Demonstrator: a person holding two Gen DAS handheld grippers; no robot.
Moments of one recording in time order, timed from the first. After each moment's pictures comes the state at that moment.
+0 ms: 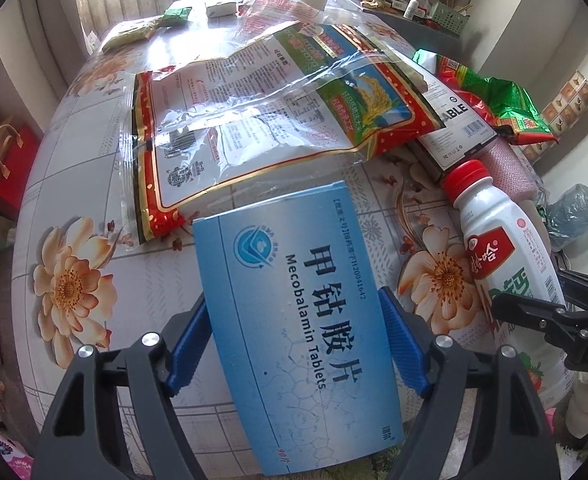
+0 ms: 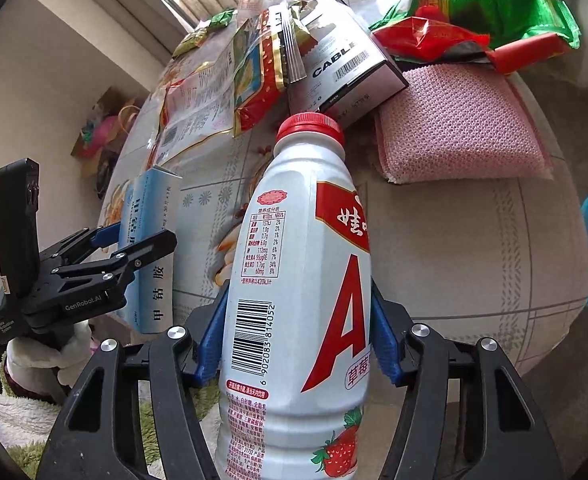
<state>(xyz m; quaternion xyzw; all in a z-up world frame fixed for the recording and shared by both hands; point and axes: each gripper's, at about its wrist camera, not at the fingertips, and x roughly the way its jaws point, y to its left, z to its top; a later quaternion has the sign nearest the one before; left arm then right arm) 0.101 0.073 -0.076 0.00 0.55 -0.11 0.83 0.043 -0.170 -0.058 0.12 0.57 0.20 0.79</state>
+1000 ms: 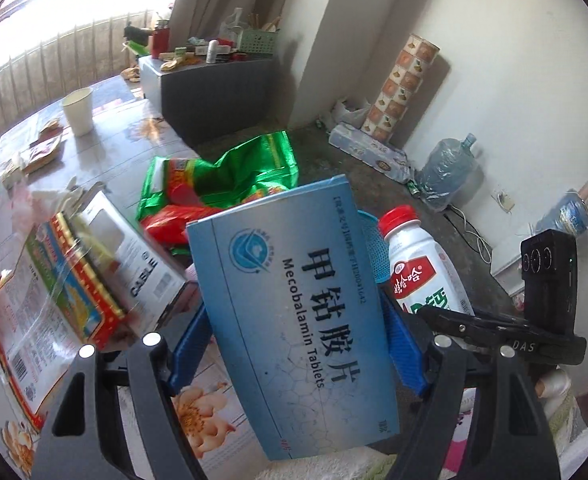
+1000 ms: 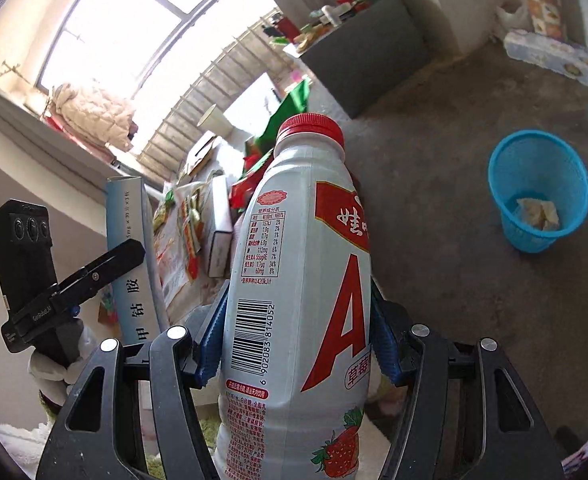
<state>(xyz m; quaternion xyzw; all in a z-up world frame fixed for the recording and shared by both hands) 0.119 -0.137 0.042 0.06 0.45 -0.38 0.80 -0.043 -0.379 -0.018 0.36 0.40 0.05 0.84</state>
